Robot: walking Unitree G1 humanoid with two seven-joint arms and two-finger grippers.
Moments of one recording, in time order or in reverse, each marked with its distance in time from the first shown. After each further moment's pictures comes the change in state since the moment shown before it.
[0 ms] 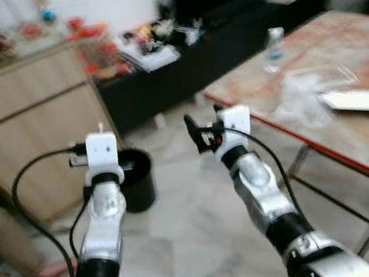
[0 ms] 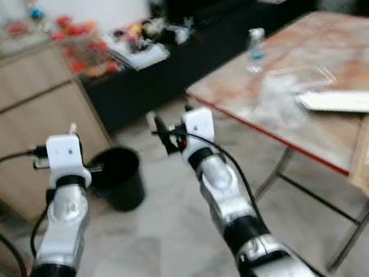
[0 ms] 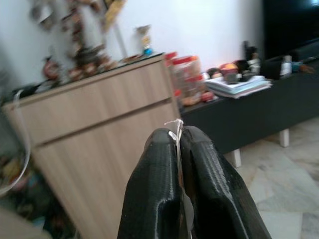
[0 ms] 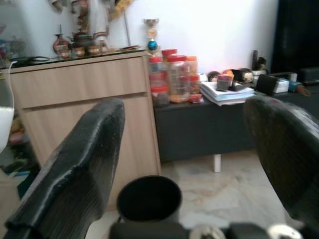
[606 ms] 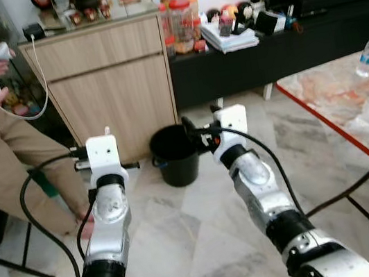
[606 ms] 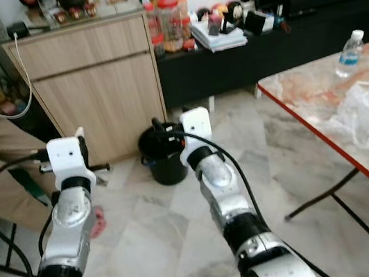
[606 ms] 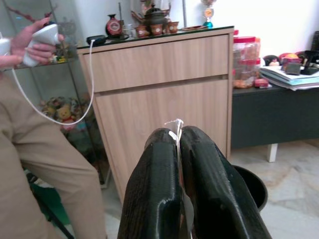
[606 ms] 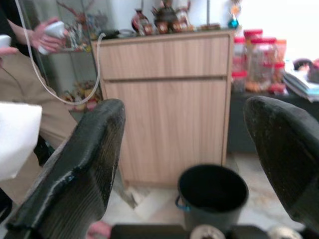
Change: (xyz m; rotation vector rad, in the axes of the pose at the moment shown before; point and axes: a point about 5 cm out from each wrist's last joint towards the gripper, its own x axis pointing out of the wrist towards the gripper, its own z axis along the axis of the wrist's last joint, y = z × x) left arm -0.002 0.000 -0.004 -0.100 0.031 0.013; right arm 0.001 0.010 -0.008 0.013 0.052 0.048
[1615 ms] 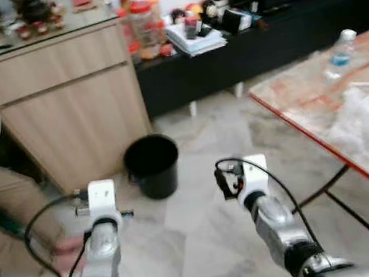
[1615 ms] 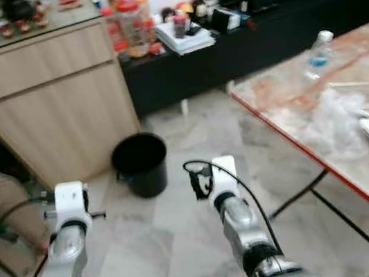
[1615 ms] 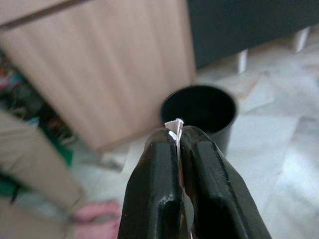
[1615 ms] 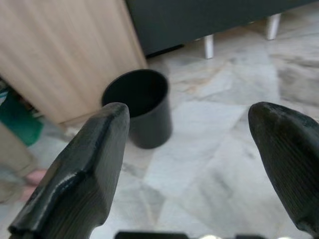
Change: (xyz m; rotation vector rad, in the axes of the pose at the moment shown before) left arm -0.036 0.023 -0.092 0.099 0.340 -0.063; right arm -0.065 -0.034 -0.090 0.129 0.404 -0.244
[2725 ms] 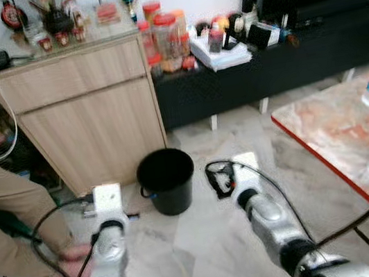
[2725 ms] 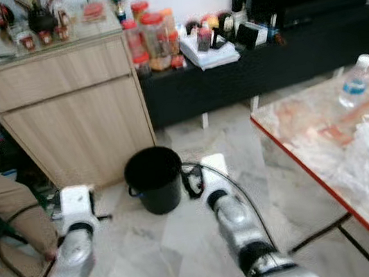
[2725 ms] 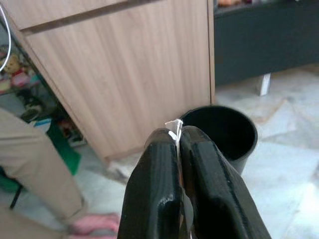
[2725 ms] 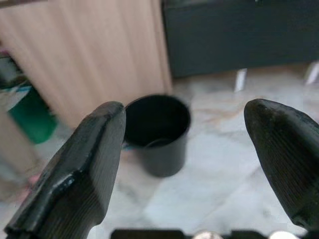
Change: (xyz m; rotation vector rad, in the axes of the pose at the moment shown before) left arm -0.001 -0.010 -0.001 -0.013 -0.025 -0.007; right arm 0.004 0.009 0.012 -0.076 -0.061 0.072
